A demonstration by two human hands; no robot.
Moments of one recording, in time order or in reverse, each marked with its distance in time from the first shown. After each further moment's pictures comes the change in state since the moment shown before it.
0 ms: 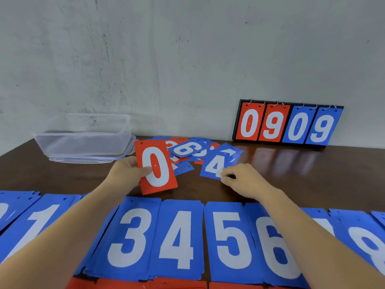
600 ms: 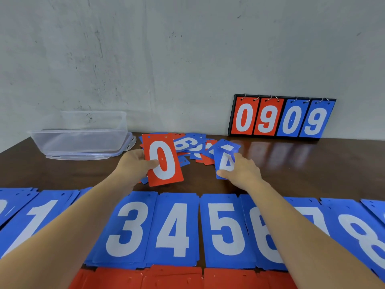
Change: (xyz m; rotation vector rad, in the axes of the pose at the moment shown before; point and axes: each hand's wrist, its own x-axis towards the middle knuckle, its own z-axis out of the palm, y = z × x) left_hand -0.009 0.018 0.024 0.102 0.007 0.026; right_hand 0.006 0.001 0.011 0.027 0.107 0.403
